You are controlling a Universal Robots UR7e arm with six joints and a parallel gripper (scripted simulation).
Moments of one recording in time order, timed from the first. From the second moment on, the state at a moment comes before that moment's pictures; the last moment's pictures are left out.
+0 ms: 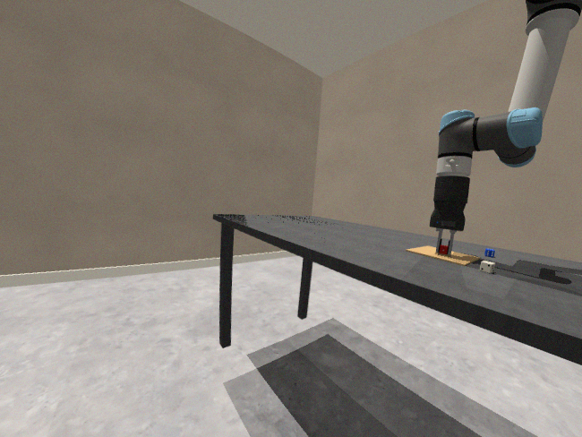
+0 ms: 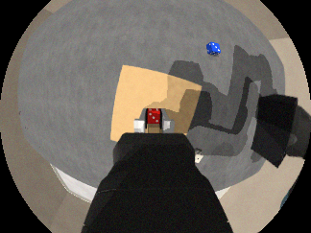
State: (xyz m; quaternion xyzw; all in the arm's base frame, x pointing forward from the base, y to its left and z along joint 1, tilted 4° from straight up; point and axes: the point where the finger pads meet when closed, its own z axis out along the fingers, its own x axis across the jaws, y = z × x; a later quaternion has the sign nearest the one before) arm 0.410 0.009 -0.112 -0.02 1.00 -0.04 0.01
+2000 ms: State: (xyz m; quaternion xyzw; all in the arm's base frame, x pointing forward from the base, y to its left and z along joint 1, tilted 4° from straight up) arm 0.410 0.010 -0.099 -0.02 1.00 -0.04 0.01
